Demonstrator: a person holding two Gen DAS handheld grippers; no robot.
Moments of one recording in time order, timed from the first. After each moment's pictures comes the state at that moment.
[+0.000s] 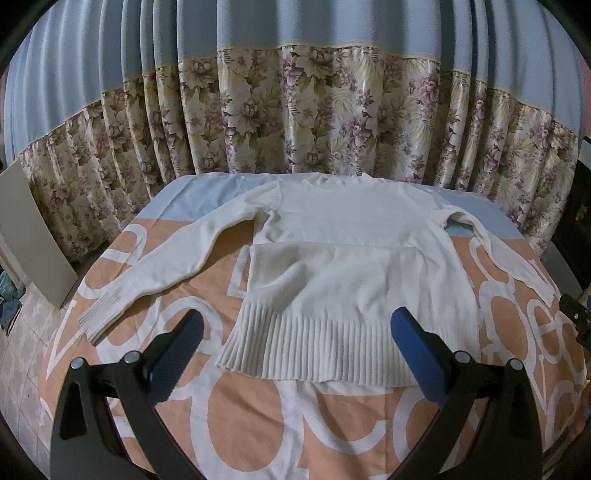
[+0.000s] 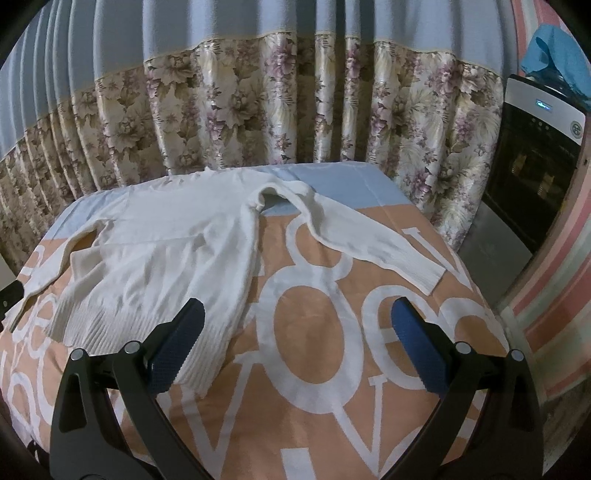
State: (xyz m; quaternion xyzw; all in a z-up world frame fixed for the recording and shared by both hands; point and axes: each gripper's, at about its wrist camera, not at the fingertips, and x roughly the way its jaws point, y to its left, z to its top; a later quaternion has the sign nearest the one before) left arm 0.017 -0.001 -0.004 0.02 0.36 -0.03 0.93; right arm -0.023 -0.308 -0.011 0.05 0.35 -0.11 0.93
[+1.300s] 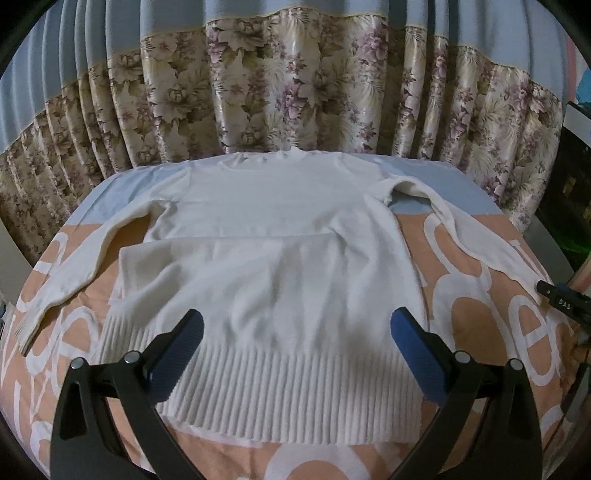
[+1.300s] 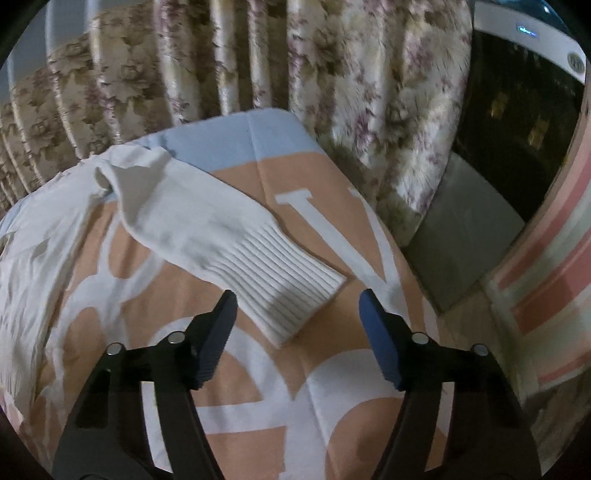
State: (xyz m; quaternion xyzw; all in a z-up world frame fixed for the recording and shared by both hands) left arm 0.076 -0.134 -0.049 0.04 0.39 -0.08 0.92; right arm 0.047 -0.515 -0.116 0.08 0.41 -0.16 0.89
